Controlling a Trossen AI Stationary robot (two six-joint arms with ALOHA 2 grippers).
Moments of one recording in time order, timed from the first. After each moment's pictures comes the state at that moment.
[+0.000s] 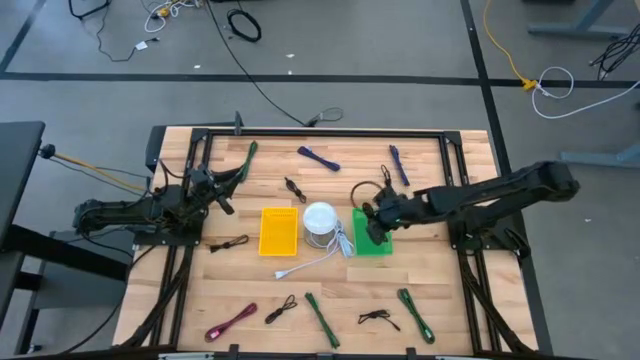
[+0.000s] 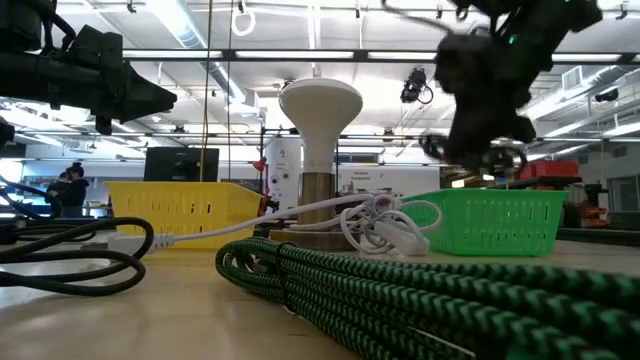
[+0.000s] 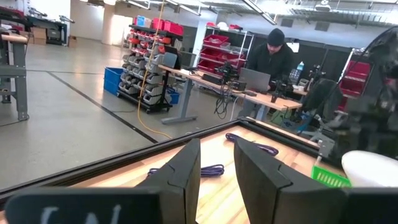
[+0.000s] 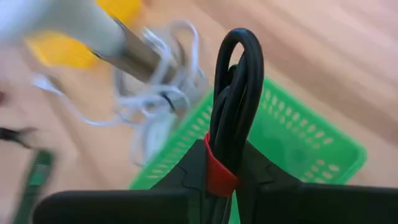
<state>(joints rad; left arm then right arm) 0.03 0.01 0.01 0.11 -0.64 -0.20 0.12 1.31 0.80 -0.48 0.19 0.90</state>
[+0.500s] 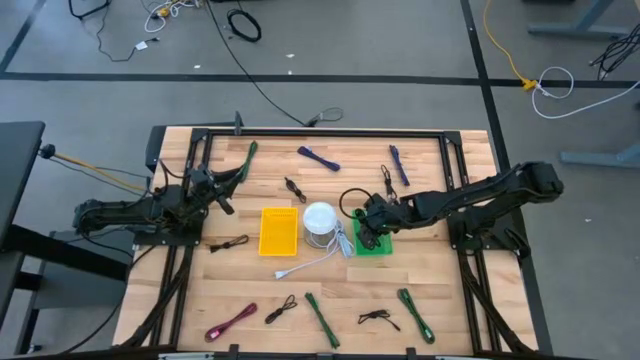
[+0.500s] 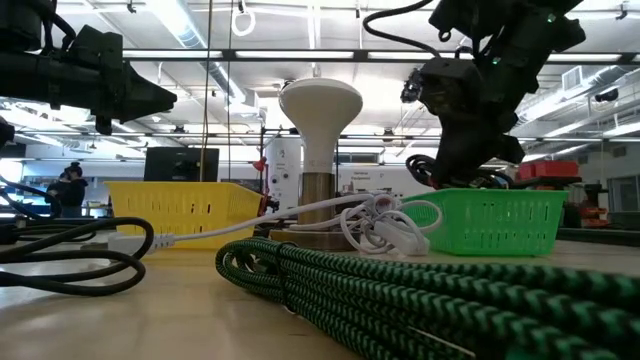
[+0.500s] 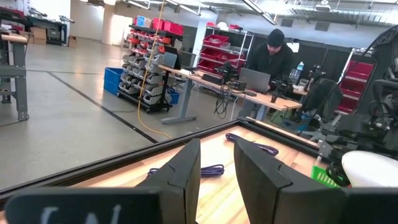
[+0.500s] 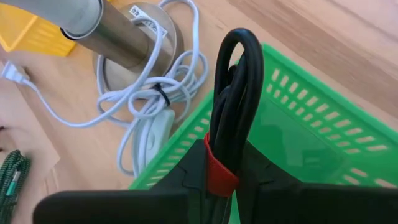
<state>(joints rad) 0.03 0.01 0.01 0.11 -0.64 -0.20 0.12 1.43 0.80 -0.38 0.16 0.90</state>
